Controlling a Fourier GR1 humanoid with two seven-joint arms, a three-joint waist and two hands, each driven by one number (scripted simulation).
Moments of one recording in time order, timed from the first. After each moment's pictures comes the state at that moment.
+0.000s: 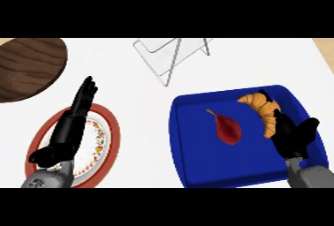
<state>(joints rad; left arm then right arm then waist) -0.10 0.25 -0.18 -1.58 0.05 0.16 -0.18 -0.13 -0.47 0.31 -1.38 -0.47 -0.17 -0.05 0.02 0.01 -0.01</state>
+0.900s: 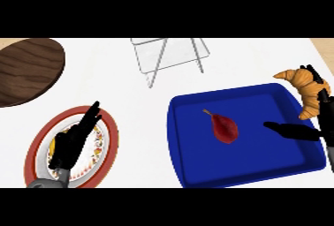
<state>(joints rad) -0.03 0.29 -0.19 -1.42 0.07 0.05 0.03 -0.18 -0.69 0.23 -1.44 -0.16 -0.32 -0.13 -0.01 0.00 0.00</state>
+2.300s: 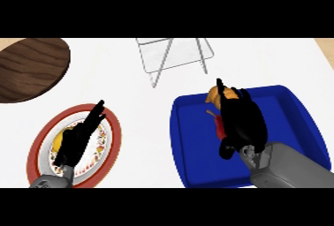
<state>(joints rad) -0.06 0.27 -0.19 -1.39 0.04 0.03 0.03 -0.59 -0.54 0.80 -1.68 0.57 0.11 1.08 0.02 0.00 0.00</state>
